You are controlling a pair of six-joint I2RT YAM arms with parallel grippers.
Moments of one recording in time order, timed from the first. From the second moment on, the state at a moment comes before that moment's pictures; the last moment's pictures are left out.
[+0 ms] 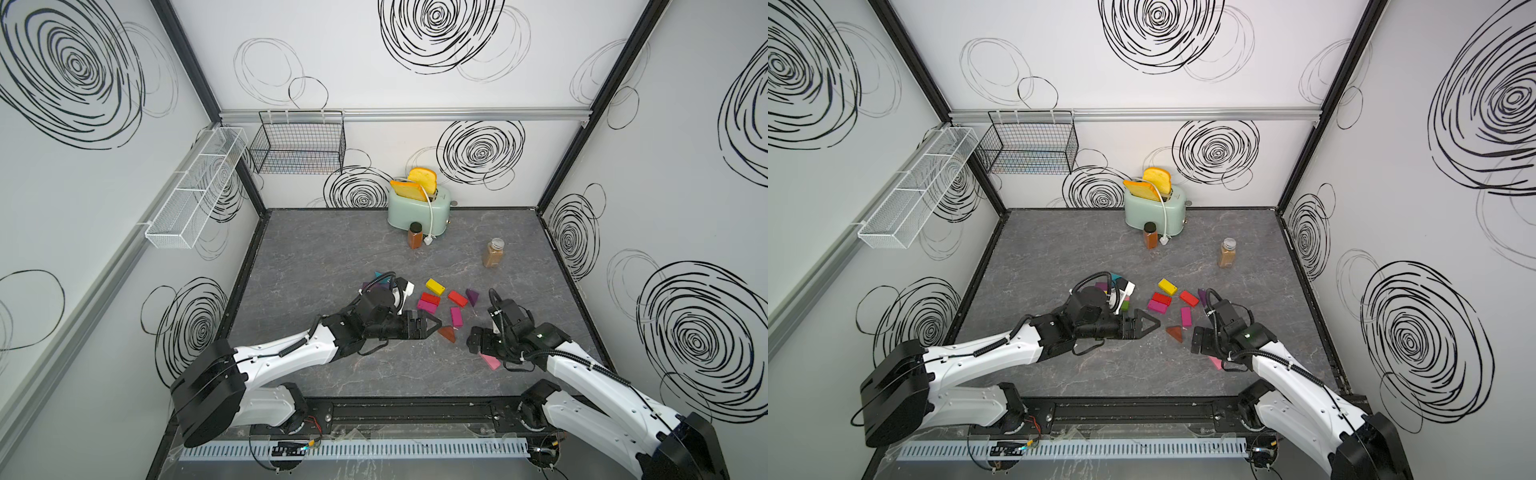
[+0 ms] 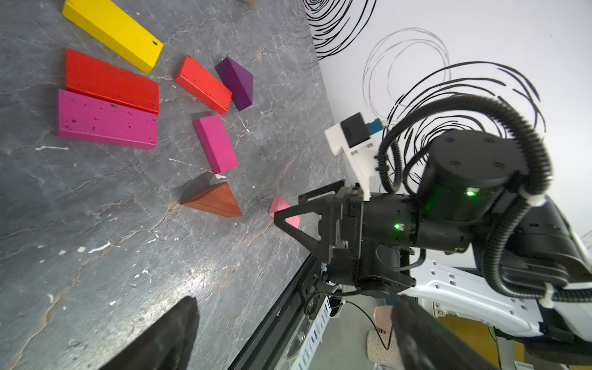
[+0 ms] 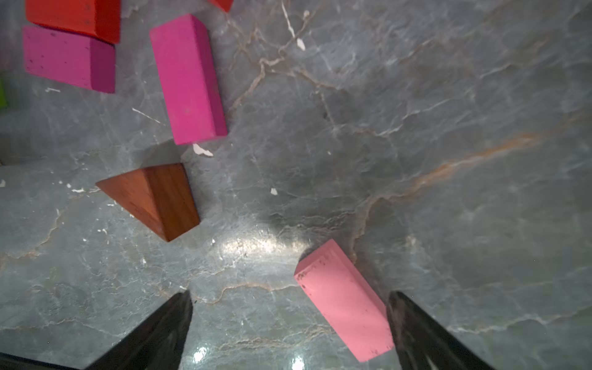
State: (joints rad) left arm -0.88 1.27 0.67 0.11 0.39 -0.95; right arm 0.55 0.90 0.48 -0.79 -0.03 0.73
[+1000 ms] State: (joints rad) left arm -0.72 1.24 0.53 0.28 0.49 -1.06; right arm 0.73 1.12 0.49 -0.75 -0.11 0.74
